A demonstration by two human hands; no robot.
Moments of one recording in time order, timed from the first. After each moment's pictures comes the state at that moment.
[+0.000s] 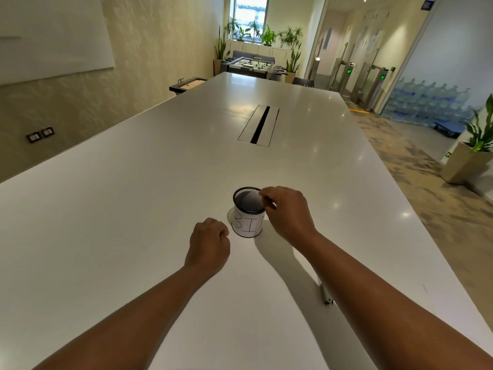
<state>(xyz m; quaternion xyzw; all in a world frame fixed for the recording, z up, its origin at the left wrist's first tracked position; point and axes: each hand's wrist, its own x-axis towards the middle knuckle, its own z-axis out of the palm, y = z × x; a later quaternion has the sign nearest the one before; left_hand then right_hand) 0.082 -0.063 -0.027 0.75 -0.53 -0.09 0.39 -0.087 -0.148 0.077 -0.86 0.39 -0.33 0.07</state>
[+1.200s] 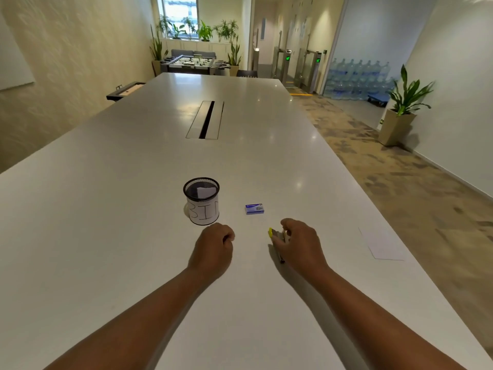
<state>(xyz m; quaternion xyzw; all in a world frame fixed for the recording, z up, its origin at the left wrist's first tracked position) -0.006 -0.047 -0.022 0.65 -0.64 -0.17 0.37 -0.223 -0.068 0.009 -0.71 0.62 -0.29 0.15</state>
